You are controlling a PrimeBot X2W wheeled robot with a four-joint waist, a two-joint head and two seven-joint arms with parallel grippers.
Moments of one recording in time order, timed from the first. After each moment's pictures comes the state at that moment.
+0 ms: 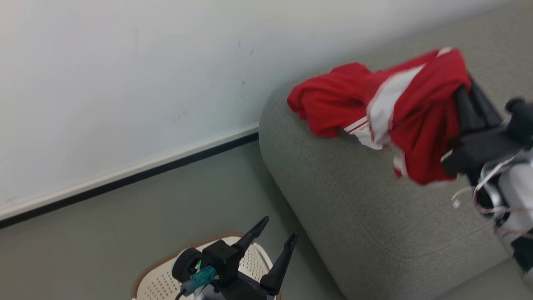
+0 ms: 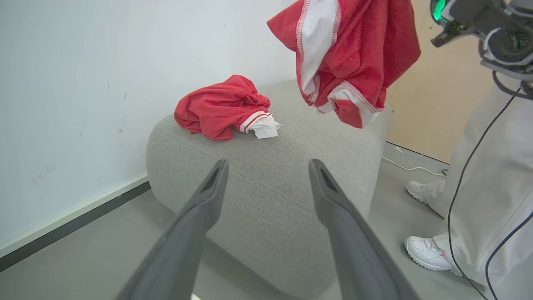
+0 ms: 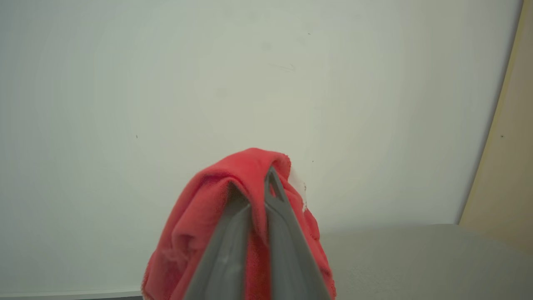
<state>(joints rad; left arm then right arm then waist) -0.25 0.13 -0.71 0.23 -0.54 -0.01 -0.17 -0.63 -0.45 0.45 0.32 0.47 -0.07 -0.21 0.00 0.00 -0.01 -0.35</state>
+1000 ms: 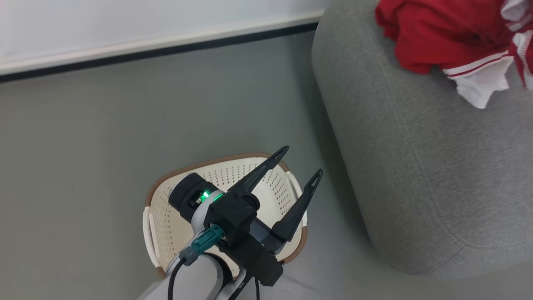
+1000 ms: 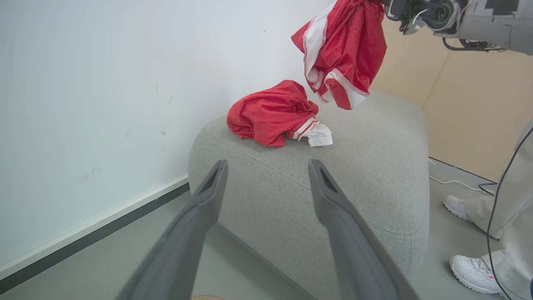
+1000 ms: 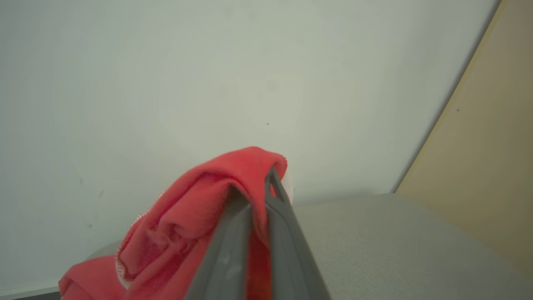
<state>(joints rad) -0.46 0.19 -0.72 0.00 -0.41 0.00 -0.09 -1.11 -0.64 0.31 0.73 0.46 -0.06 -0.10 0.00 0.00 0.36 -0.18</state>
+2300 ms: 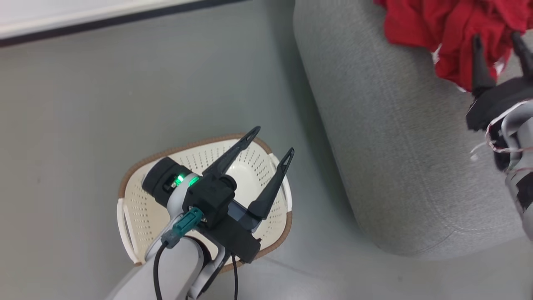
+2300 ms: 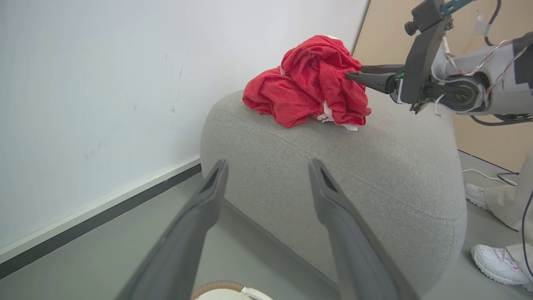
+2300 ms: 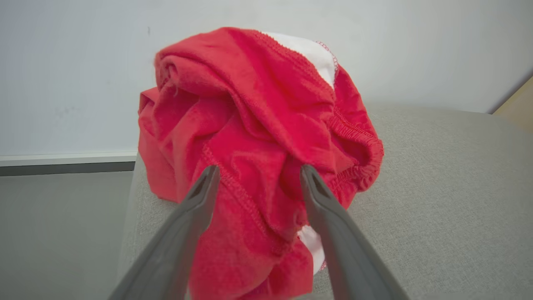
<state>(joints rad) -0.52 0.23 -0.68 0.05 -0.38 0.01 -0.10 -1.02 -0.37 0.42 0.96 0.43 0.01 -0.25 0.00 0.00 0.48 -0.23</state>
